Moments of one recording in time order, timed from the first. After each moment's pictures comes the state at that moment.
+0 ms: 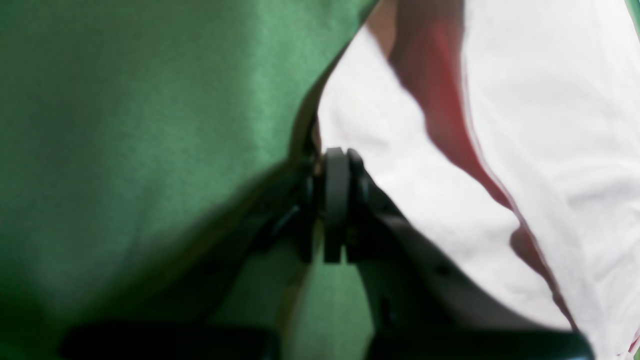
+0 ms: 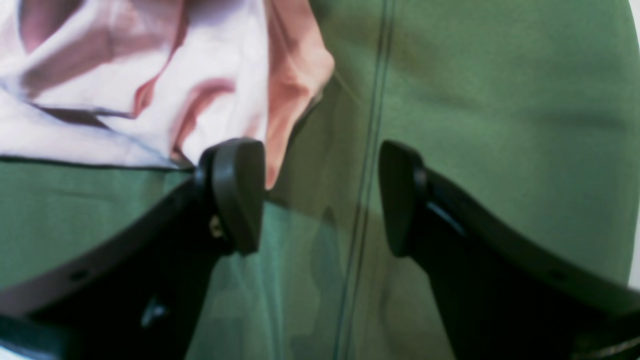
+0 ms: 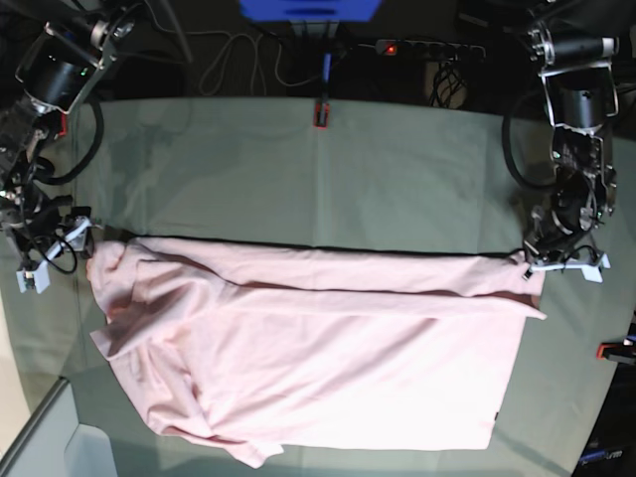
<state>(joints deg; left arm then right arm) -10.7 -18.3 -14.7 49.4 -45.8 0.5 25.4 5.3 10.5 39.0 74.9 -1.3 39.5 -41.4</state>
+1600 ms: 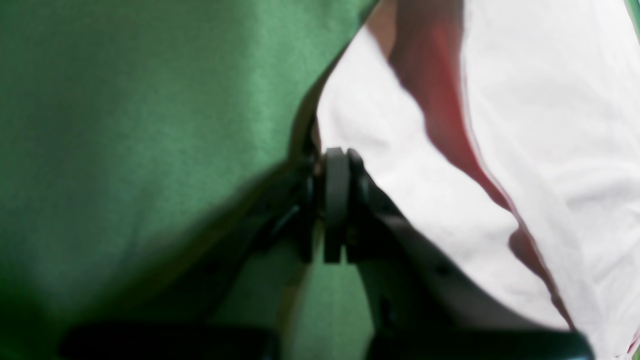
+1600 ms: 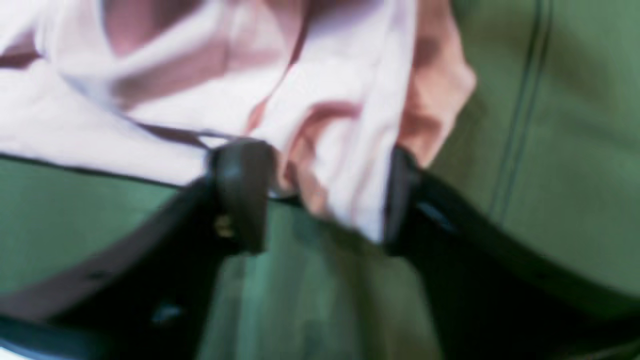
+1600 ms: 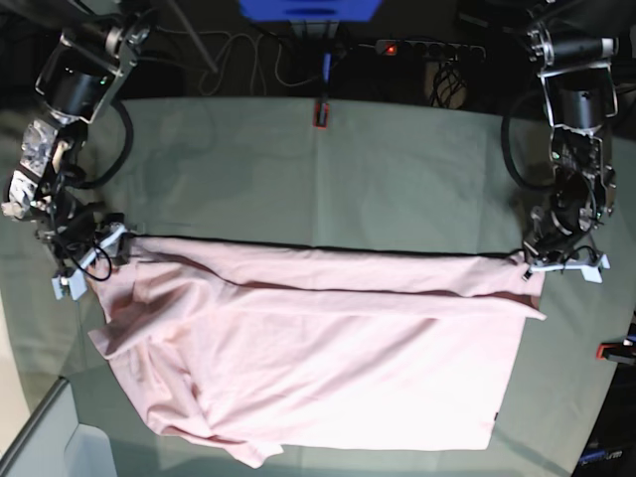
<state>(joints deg) -10.8 -18.1 -14.7 49.2 -45.8 0.5 25.2 7.5 7.8 35.3 68.6 -1.4 39.4 -37.6</state>
